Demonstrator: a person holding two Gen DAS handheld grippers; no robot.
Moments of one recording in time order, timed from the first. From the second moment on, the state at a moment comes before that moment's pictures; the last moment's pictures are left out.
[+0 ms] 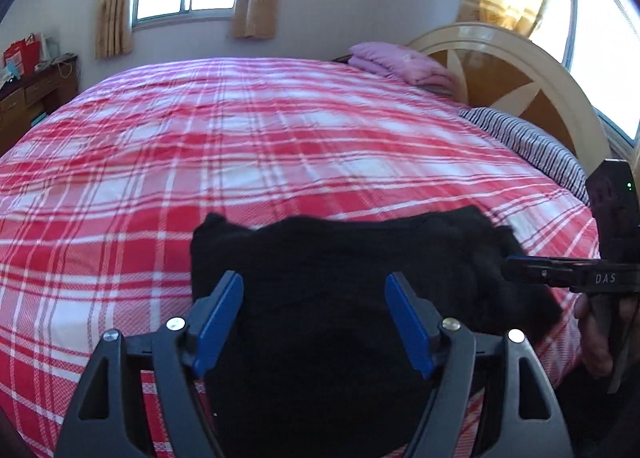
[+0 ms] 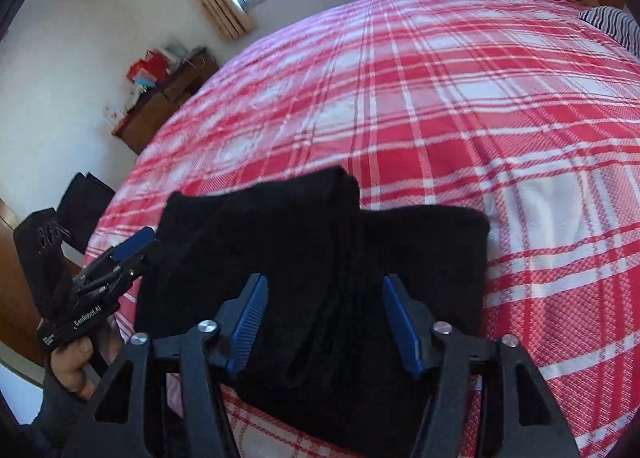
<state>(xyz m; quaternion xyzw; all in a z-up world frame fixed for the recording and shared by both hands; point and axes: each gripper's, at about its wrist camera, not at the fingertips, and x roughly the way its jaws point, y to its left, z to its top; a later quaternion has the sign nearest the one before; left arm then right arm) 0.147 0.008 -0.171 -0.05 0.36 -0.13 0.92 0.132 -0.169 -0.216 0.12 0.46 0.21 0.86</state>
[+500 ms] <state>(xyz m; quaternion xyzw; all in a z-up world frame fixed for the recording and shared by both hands) 0.144 0.006 -0.171 -0.05 0.34 -0.12 0.93 0.096 -0.171 -0.174 0.08 0.37 0.23 0.90</state>
